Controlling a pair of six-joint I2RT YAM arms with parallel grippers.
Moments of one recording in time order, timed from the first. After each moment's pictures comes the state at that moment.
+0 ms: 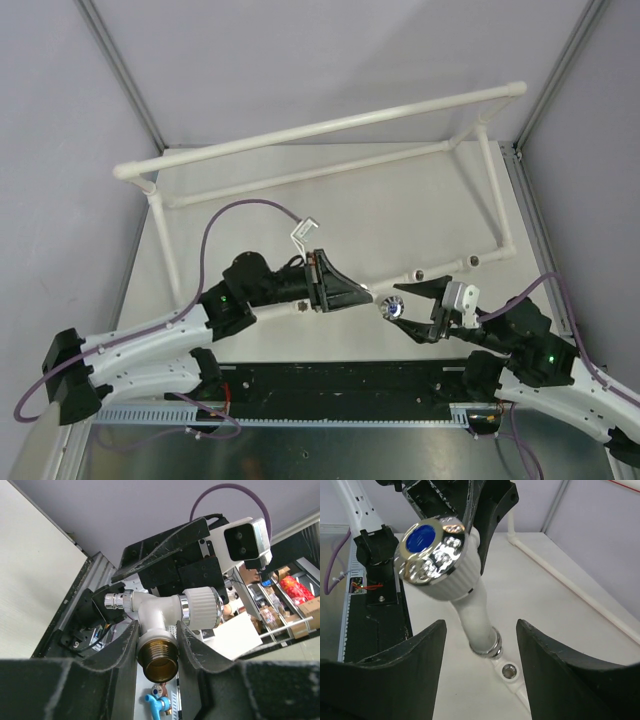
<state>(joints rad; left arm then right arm) -1.03 0.95 0.68 0.39 0.40 -1.02 1.08 0.27 0.56 -0.19 -0.15 -0.18</state>
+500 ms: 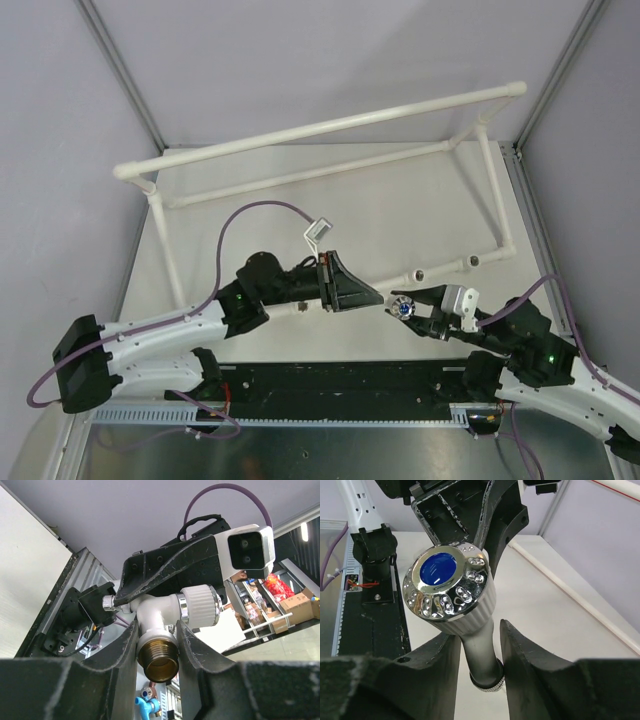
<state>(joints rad) -1.06 1.08 0.68 0.54 0.43 -1.08 1.10 0.27 0.55 -0.18 -0.12 -0.22</state>
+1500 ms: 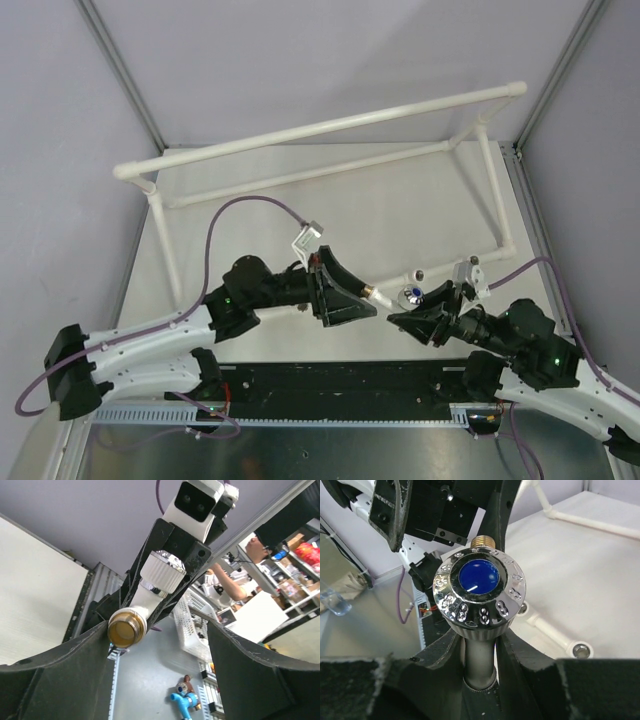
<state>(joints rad) -1.07 1.01 0.68 0.54 0.45 -0.88 1.10 0.23 0.55 -0.23 -0.10 0.23</state>
